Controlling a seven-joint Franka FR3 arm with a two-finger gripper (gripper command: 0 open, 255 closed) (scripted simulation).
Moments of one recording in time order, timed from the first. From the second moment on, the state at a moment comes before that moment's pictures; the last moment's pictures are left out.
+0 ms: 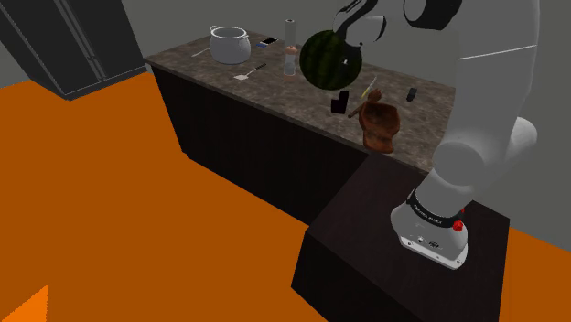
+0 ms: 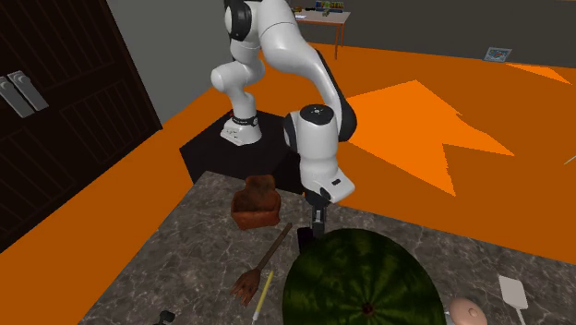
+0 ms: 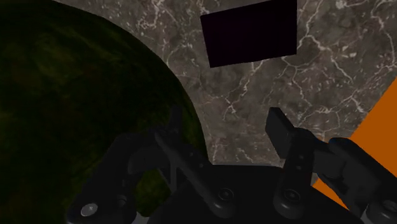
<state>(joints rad) -0.37 0.53 -0.34 -1.71 0.27 2.38 -1.13</state>
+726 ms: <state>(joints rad) -0.43 0.58 -0.32 -1.73 0.30 2.38 -1.19</state>
